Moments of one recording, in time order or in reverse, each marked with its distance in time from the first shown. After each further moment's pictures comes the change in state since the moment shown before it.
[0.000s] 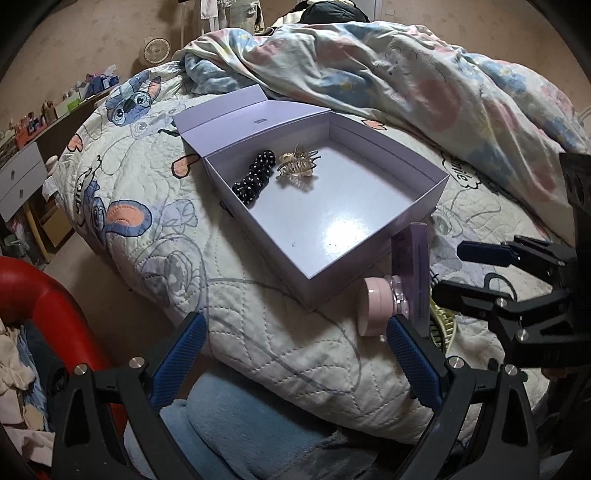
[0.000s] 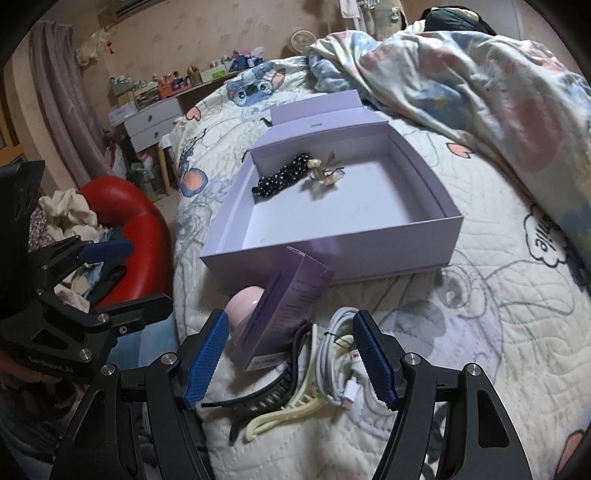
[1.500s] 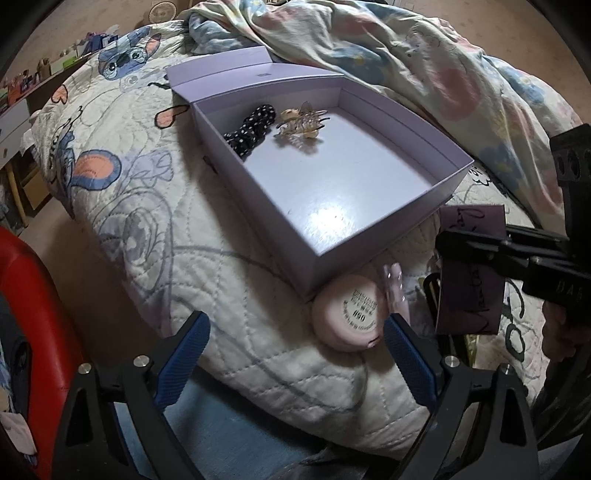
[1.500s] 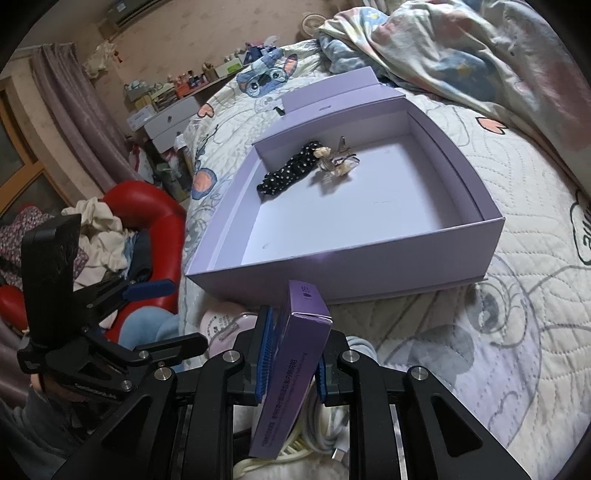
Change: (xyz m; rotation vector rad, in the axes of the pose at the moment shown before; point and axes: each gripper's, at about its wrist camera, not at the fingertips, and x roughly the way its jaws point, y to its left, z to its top) left arm 0.049 0.012 -0.010 -0.105 0.084 -0.086; right arm 0.031 -0.033 0.018 0.046 0.053 0.172
